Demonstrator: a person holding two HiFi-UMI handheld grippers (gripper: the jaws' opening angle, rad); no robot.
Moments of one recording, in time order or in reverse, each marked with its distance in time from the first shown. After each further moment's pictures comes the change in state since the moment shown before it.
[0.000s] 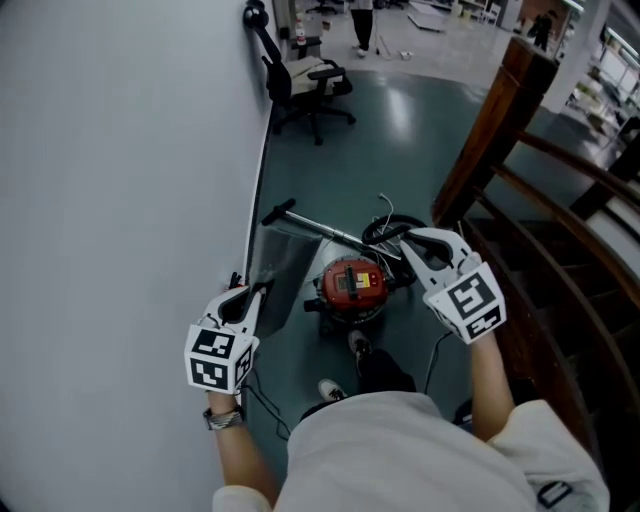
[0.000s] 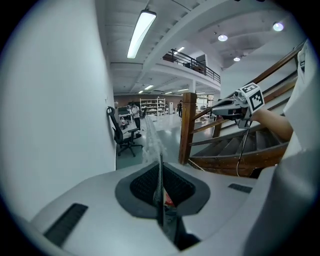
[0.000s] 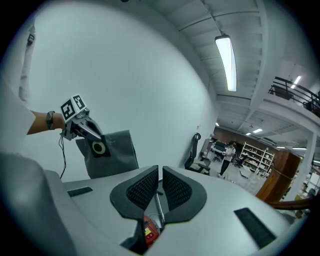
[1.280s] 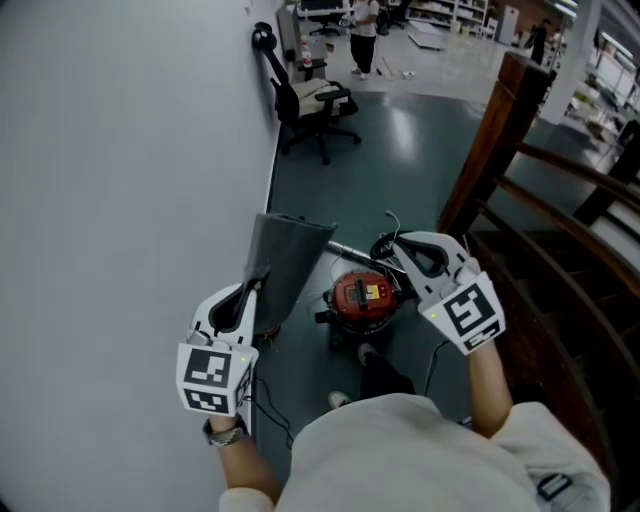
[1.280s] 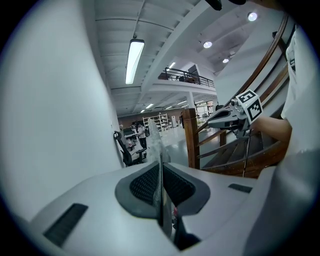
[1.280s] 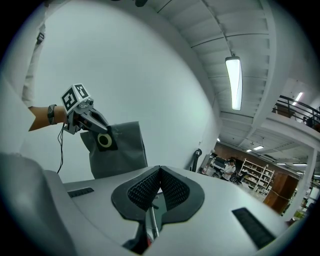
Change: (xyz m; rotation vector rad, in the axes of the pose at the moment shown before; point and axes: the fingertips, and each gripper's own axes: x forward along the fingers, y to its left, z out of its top) left arm -0.084 -0.003 0.071 0.131 -0.209 0.101; right arm -0.022 0.037 0.070 -0.112 -0.138 -0.014
